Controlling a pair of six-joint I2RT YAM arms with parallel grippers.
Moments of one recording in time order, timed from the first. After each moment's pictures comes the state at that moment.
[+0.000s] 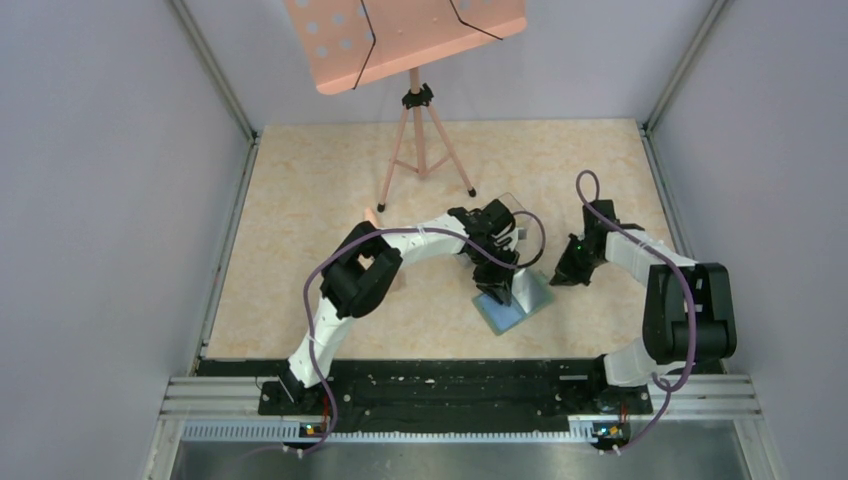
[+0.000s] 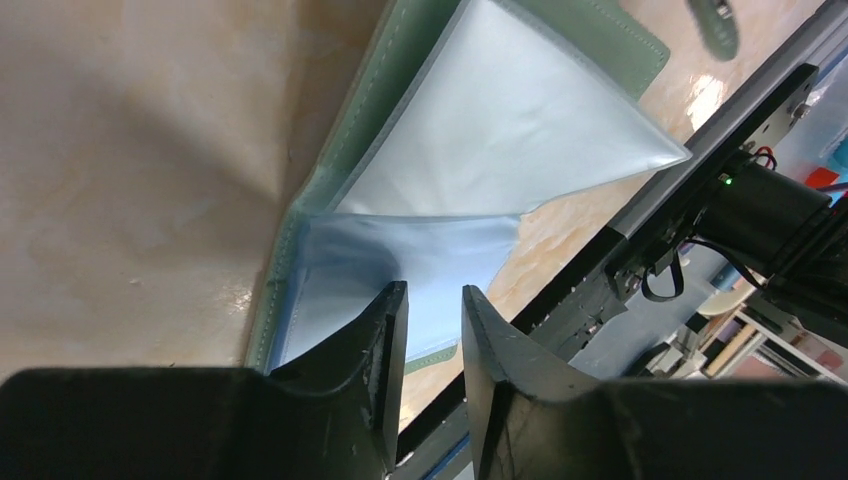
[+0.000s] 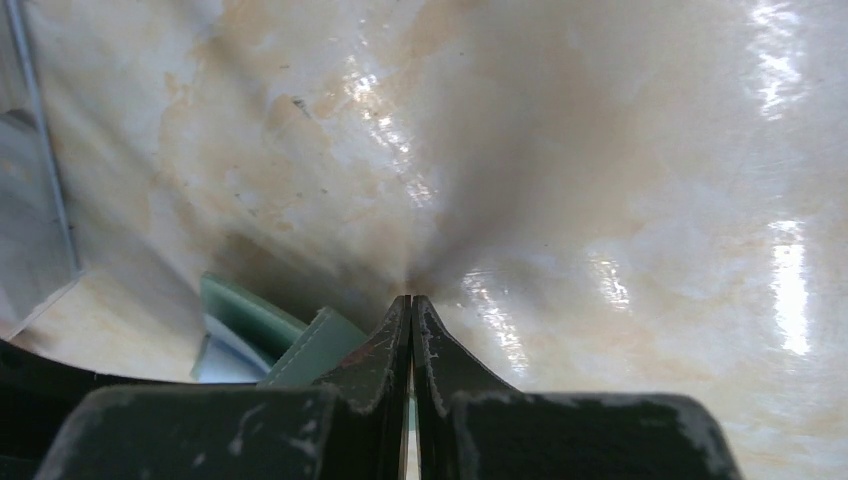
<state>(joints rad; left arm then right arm) -0.89 2.24 1.70 -0.66 0.56 -0.51 0.03 1.50 0.79 -0.57 -0.18 0.55</state>
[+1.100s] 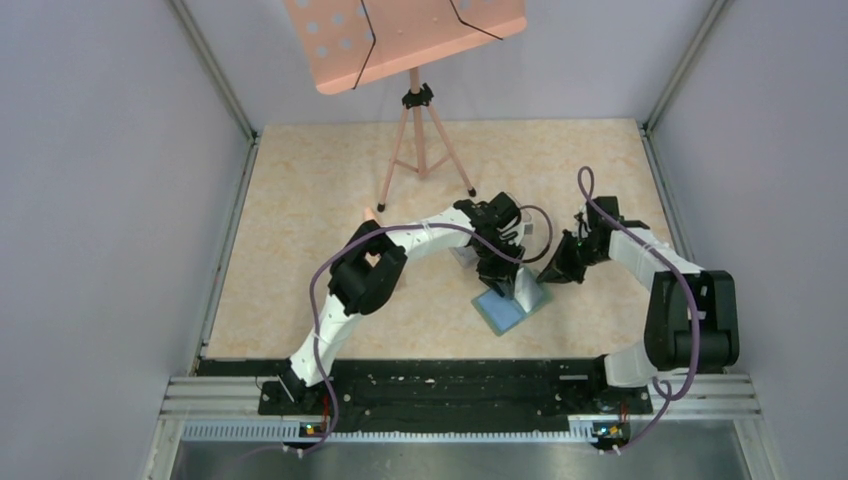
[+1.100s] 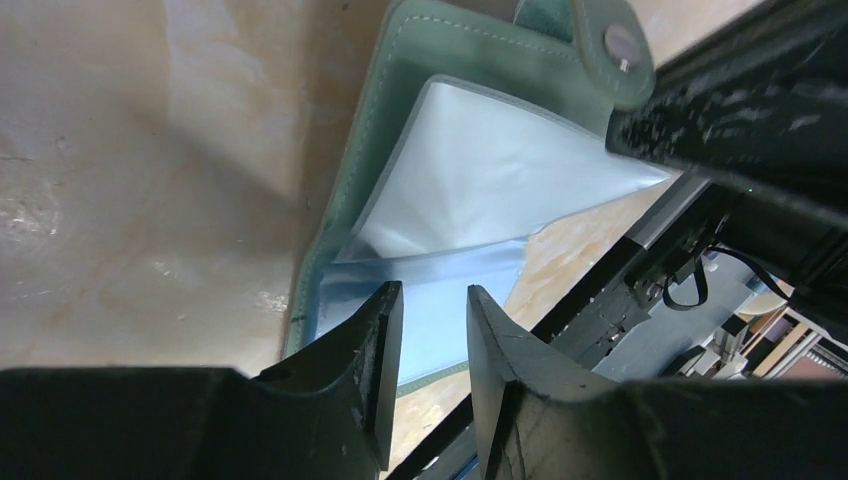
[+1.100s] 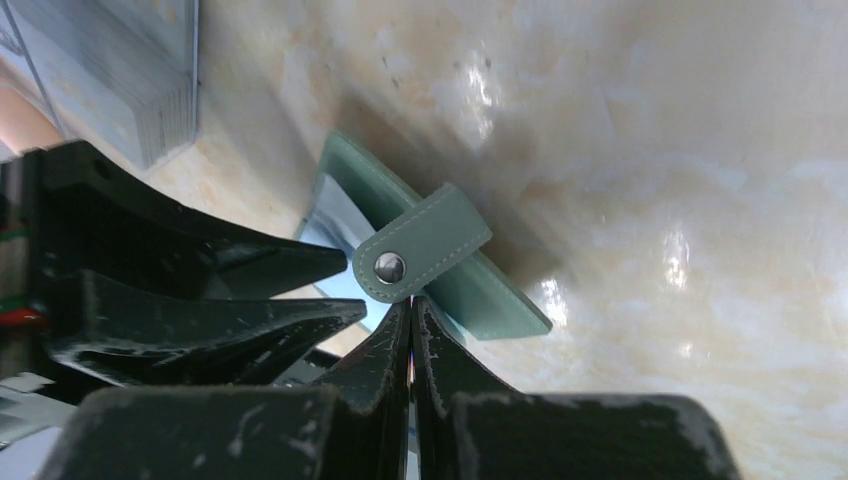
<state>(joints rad) -0.89 2.30 1.85 -0.75 0.52 -0.42 0.01 1.45 0.81 -0.65 -0.47 0.53</state>
